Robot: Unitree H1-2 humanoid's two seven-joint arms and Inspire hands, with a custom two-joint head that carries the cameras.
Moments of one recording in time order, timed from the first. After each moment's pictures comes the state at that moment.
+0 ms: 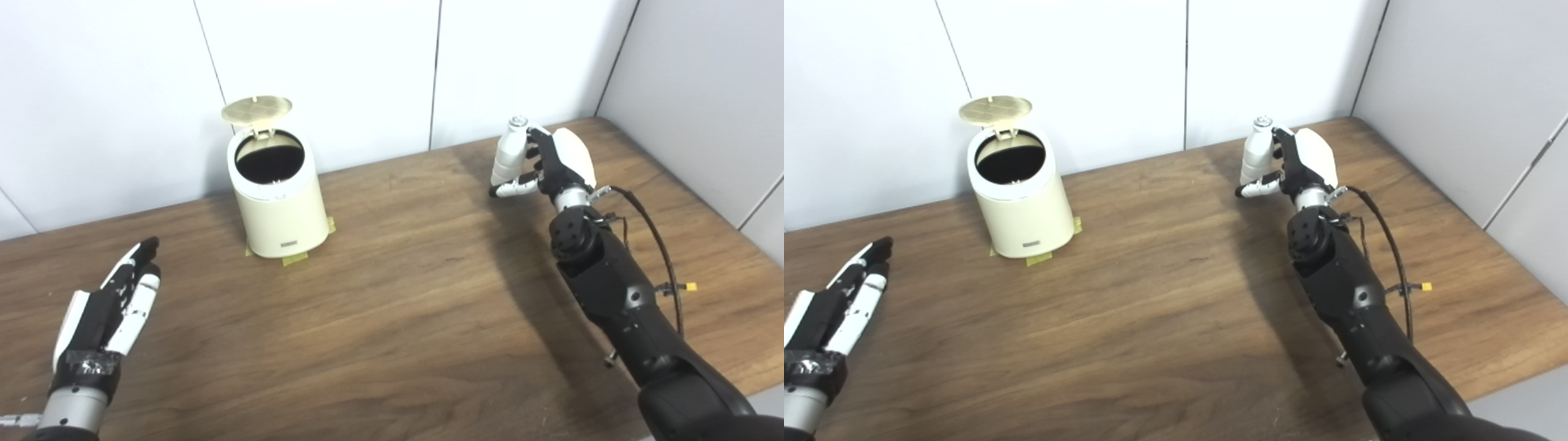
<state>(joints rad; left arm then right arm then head) -0.13 0.22 0.03 -0.39 0.18 0.47 -0.24 -0.44 -0.44 -0.02 0.40 -0.49 0.26 -0.26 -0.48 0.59</state>
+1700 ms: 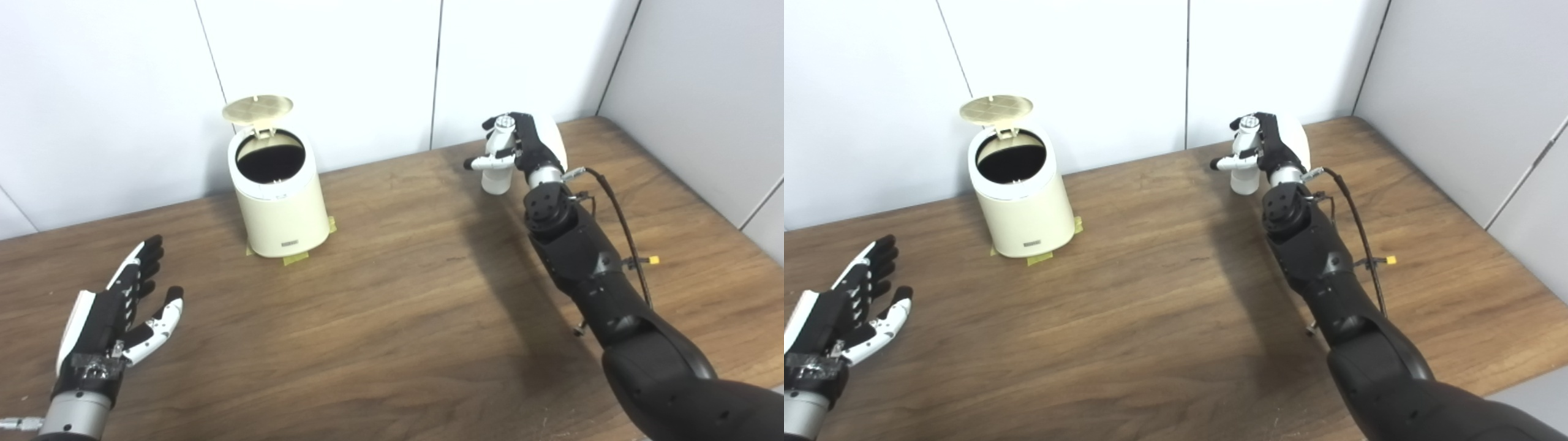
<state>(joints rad) -0.11 0.24 0.00 -0.44 0.20 0.47 -0.24 -0.57 -0.40 -0.02 0.53 -0.35 0.24 -0.24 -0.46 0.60</state>
